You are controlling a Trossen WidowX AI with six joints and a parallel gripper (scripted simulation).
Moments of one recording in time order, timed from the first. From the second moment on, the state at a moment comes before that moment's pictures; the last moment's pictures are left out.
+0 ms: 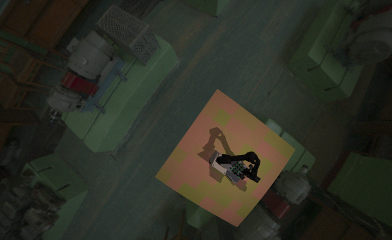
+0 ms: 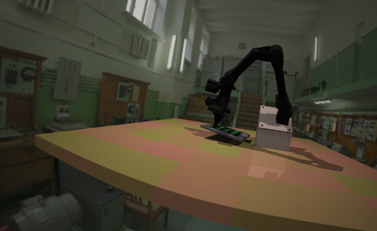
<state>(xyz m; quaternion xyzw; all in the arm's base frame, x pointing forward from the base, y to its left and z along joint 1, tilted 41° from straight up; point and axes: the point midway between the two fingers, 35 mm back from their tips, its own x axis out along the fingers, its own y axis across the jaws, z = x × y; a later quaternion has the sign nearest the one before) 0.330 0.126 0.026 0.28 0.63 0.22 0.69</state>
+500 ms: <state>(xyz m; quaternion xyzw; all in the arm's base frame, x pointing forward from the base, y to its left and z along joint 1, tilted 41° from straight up) 0.330 0.127 0.025 0.28 0.63 0.22 0.69</state>
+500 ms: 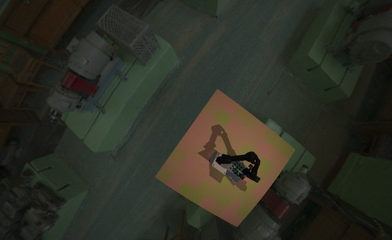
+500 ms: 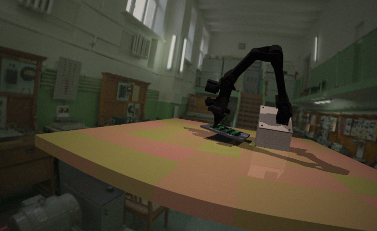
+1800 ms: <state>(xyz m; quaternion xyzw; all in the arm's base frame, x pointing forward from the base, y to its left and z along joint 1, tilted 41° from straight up) 0.332 0.077 0.063 0.27 0.64 0.22 0.69</state>
